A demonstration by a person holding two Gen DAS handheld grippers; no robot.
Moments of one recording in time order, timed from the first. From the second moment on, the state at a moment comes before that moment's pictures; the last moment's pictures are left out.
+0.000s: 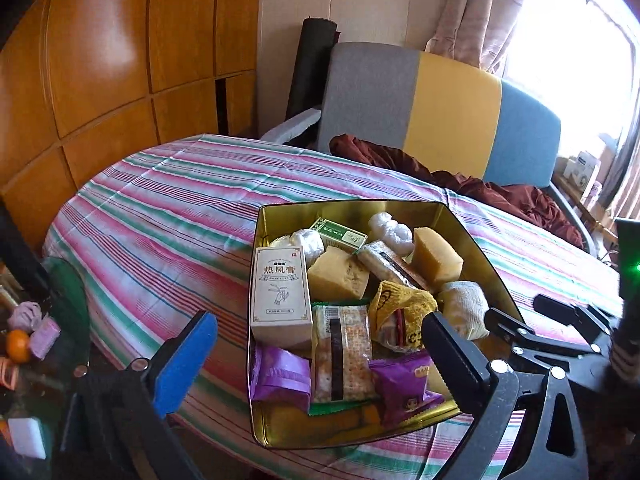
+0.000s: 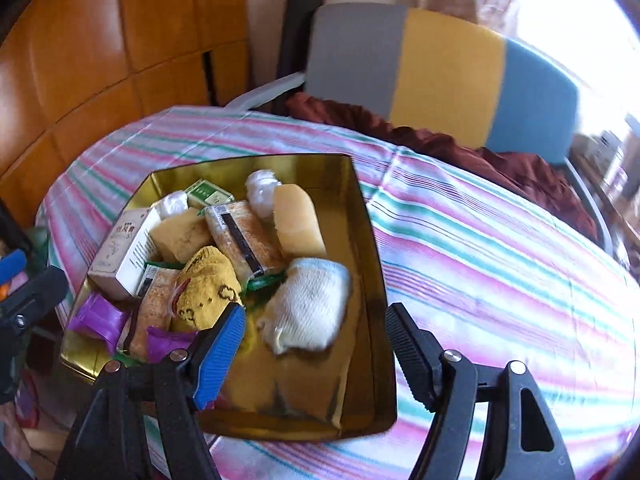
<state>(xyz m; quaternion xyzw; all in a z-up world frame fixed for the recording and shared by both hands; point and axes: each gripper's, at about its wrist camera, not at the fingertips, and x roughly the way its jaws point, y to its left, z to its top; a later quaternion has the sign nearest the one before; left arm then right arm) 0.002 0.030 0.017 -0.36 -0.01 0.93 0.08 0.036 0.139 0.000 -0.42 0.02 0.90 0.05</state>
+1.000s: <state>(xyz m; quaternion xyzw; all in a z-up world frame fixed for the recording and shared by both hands) 0.025 0.029 0.017 -0.34 -0.03 0.94 0.03 0.050 0.124 0.013 -0.39 0.03 0.92 0.07</state>
